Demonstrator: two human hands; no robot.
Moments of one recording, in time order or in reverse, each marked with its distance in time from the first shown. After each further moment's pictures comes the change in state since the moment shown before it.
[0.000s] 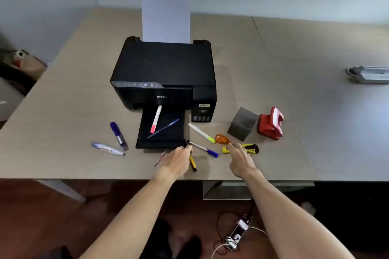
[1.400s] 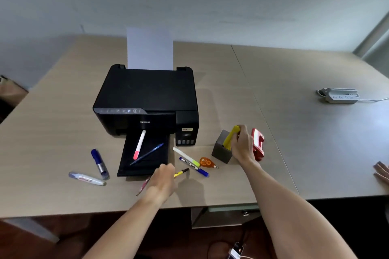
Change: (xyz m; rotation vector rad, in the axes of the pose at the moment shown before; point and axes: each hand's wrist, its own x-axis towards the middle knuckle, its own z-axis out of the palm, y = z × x) left_hand 0.011 0.032 -0.025 0.040 0.030 -0.188; right_hand 0.039 0.008 -0.105 0.574 0.654 0.049
